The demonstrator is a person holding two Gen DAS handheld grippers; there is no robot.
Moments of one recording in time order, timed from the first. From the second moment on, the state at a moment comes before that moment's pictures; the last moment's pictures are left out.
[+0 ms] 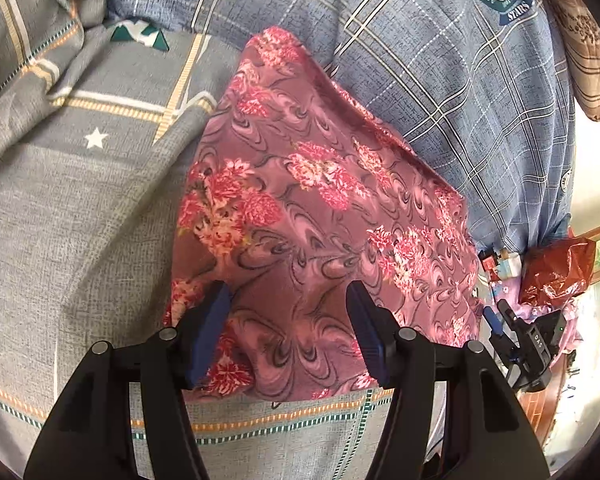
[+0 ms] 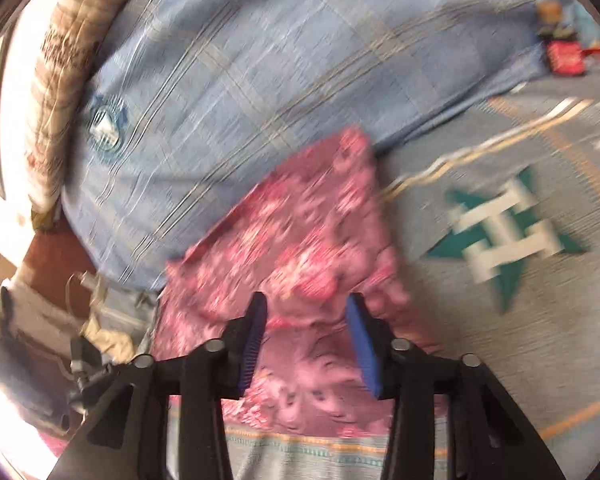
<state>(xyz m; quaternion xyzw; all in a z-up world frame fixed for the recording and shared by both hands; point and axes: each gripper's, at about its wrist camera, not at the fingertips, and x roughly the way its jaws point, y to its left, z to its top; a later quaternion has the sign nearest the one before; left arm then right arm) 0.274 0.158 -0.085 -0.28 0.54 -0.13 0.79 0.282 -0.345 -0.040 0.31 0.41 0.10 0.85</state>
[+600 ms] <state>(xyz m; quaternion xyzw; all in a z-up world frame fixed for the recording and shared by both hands) 0.267 0.242 -0.059 -0.38 0.43 -0.15 0.80 0.288 -0.169 -0.019 0.12 0.44 0.19 0.87</state>
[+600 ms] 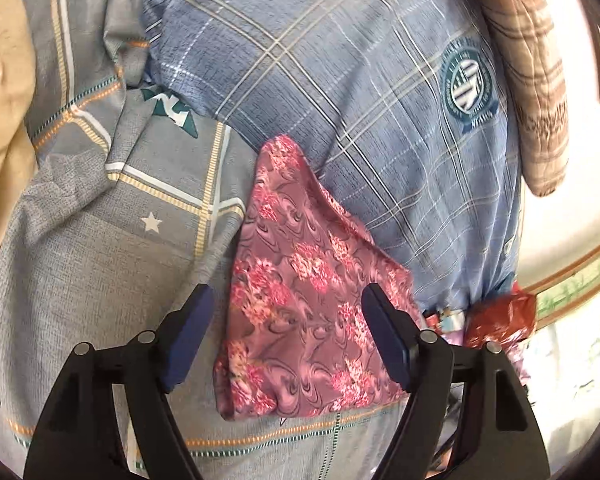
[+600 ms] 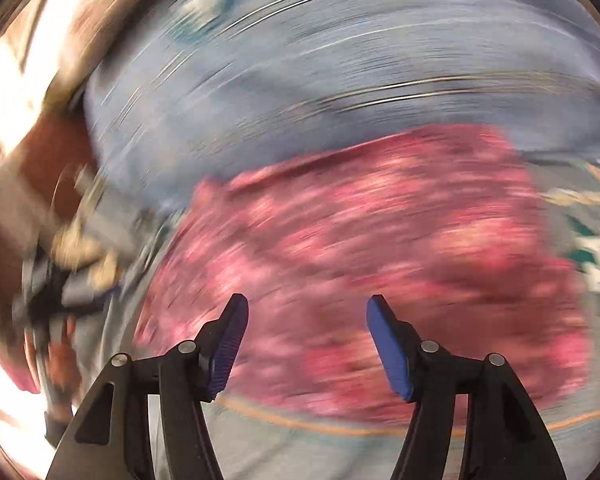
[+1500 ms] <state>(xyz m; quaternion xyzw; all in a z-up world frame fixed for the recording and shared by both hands) 0.279 0.237 -0.074 -0.36 0.50 -0.23 0.75 0.251 0.024 -0.046 -0.16 0.41 0.30 0.85</state>
